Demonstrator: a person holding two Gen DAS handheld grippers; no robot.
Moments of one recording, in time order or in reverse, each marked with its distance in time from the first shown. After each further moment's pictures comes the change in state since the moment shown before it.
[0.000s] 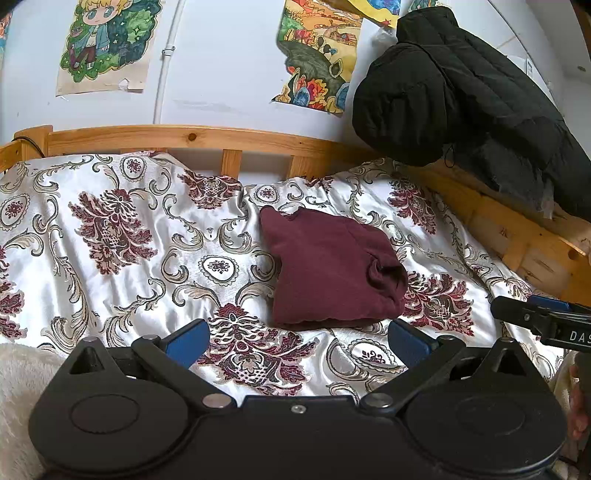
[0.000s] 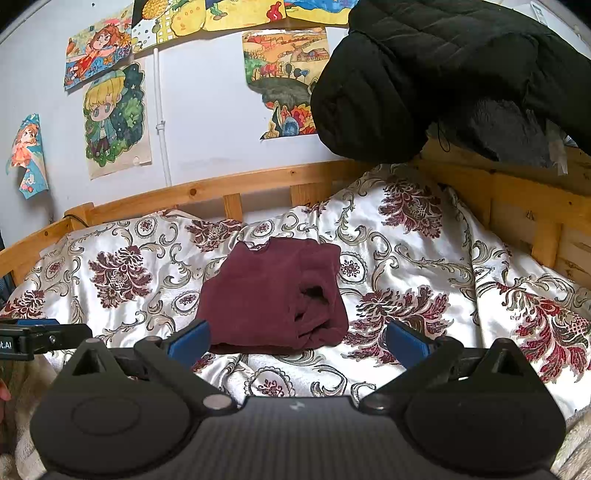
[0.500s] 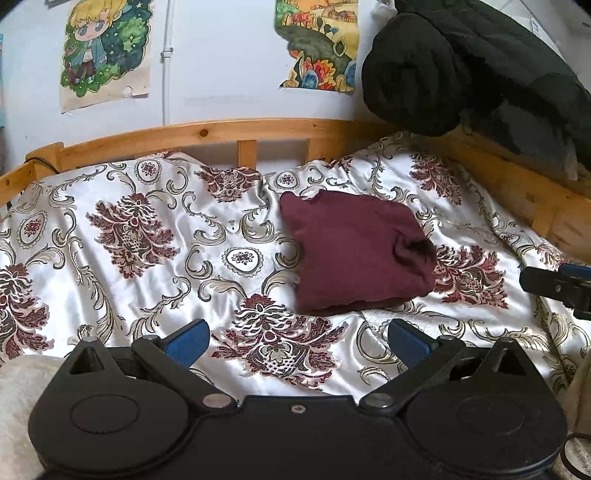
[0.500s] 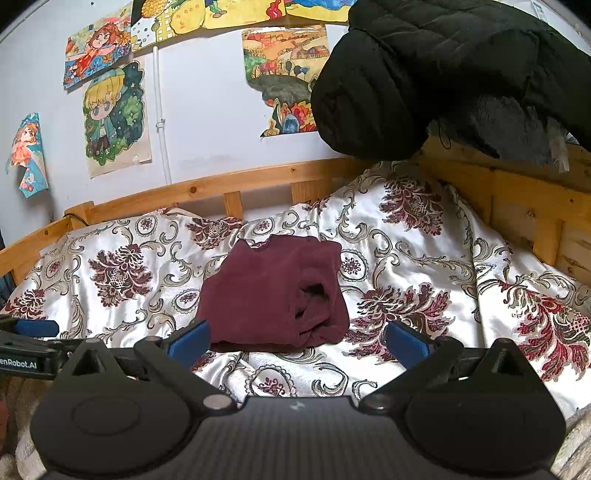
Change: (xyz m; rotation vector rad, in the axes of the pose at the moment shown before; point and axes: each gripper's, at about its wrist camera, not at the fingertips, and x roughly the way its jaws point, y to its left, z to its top) left arm 0.008 -0.010 -0.001 0.094 0.056 0.113; right arm 0.000 0.001 -0.002 0.002 0.005 0.000
